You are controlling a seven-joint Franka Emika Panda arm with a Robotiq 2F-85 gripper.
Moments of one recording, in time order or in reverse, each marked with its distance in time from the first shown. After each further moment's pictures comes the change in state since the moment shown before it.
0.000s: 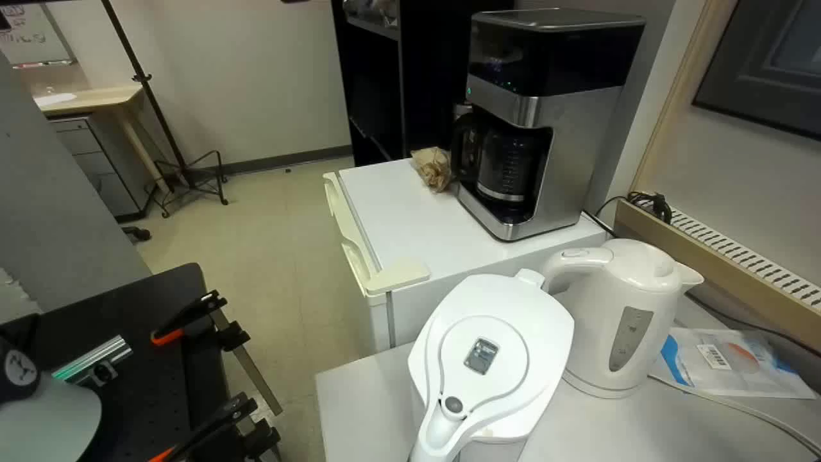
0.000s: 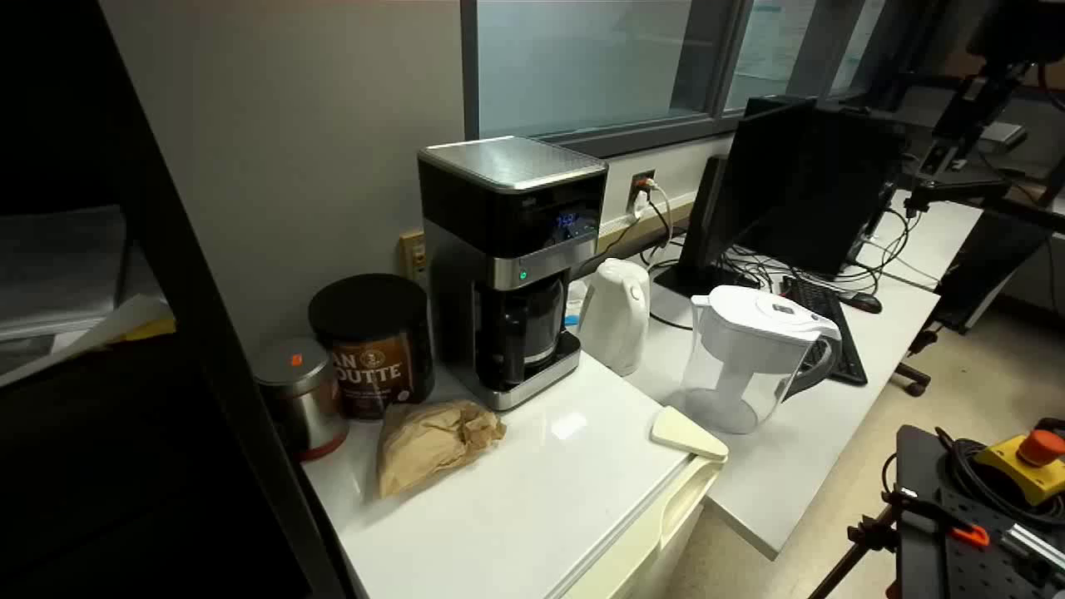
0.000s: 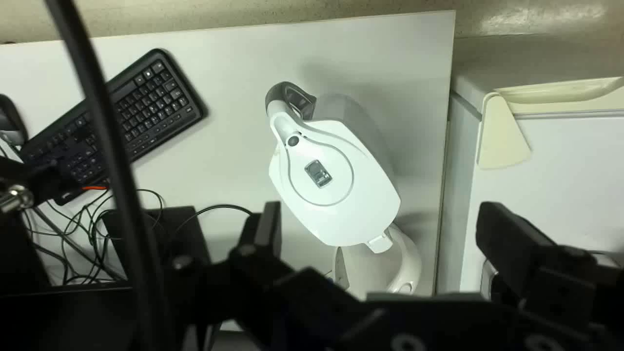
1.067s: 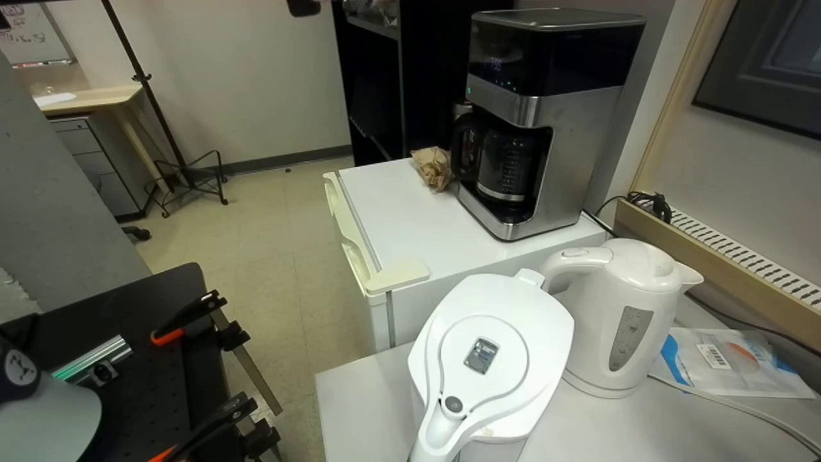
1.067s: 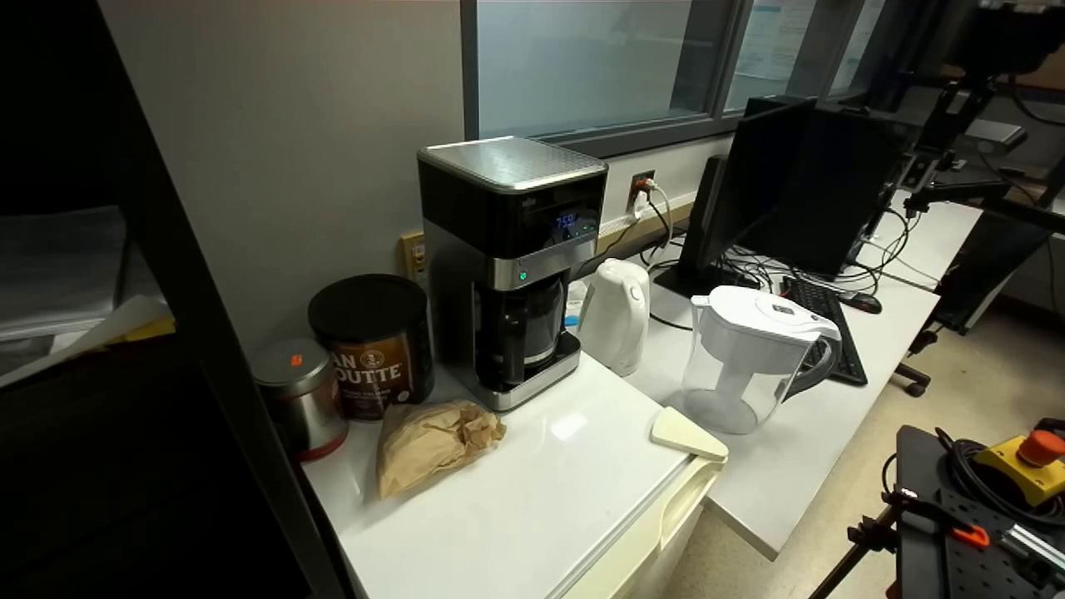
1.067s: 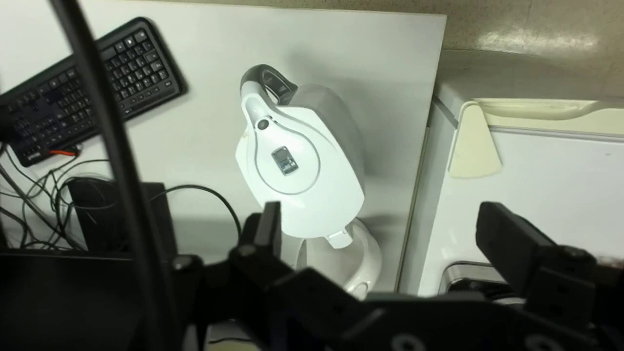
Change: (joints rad) arm 0.069 0.024 0.025 -0.011 0.000 0.031 -0.032
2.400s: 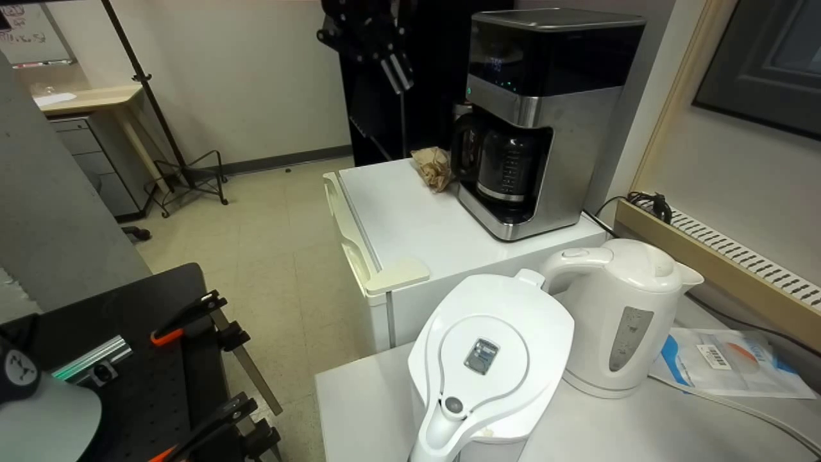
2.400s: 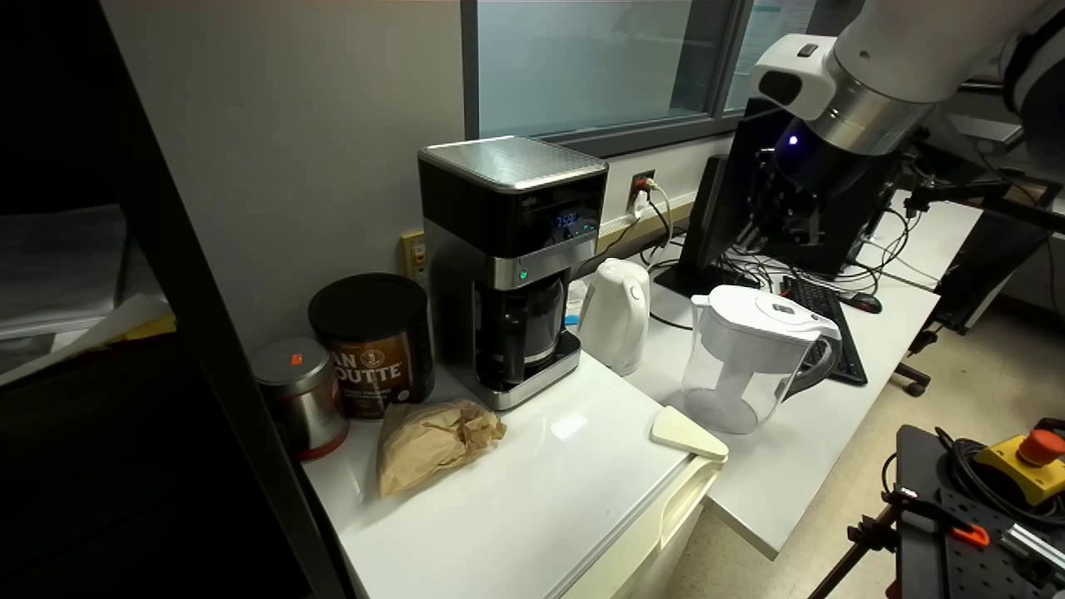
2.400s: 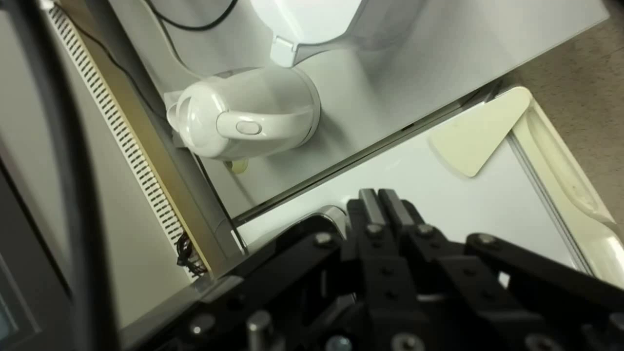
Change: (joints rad) arm 0.206 0.259 0.160 -0.063 -0.351 0.435 -0.297
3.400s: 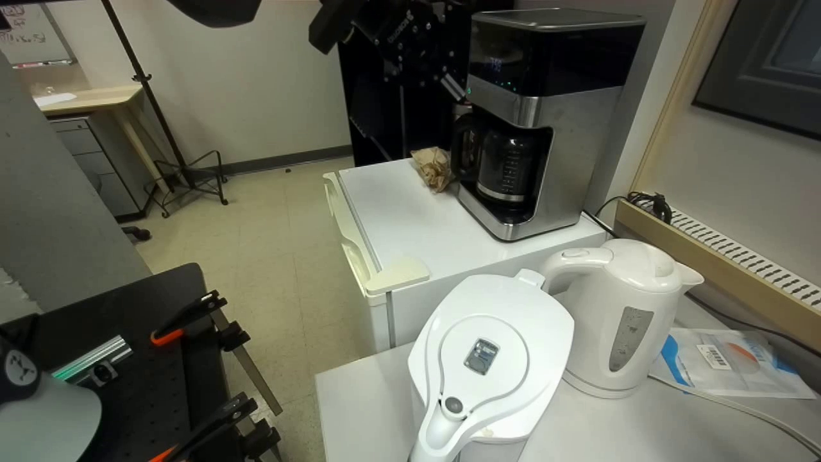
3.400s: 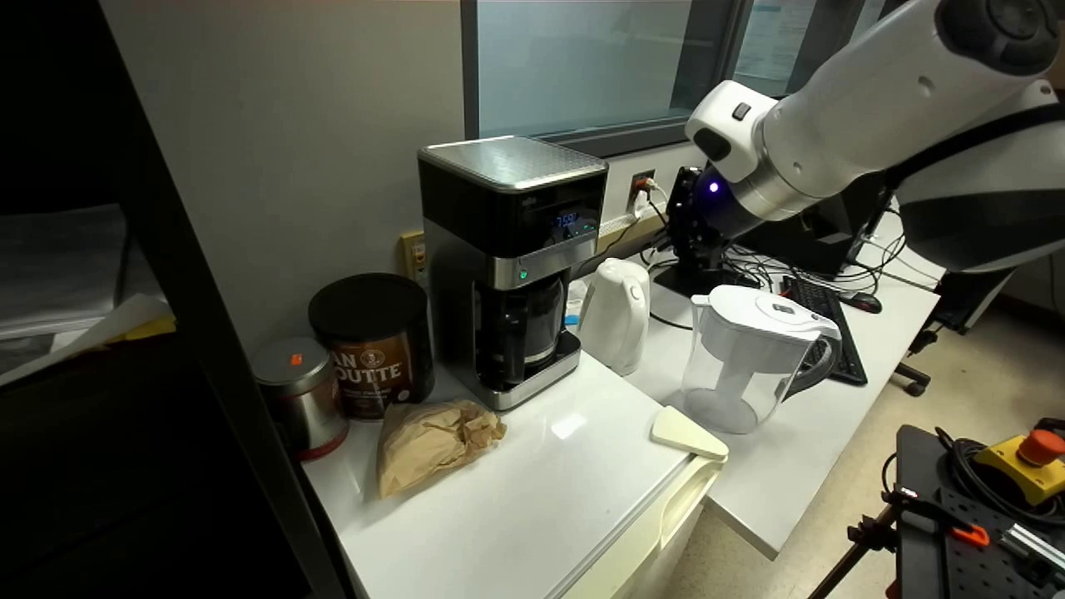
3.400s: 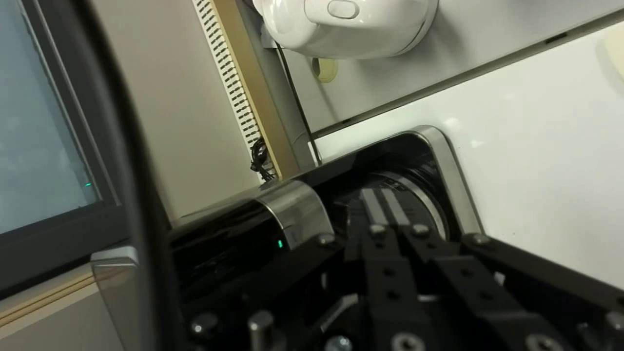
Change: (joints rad) arm -0.047 0.218 0.005 0.052 -0.574 0.360 0.430
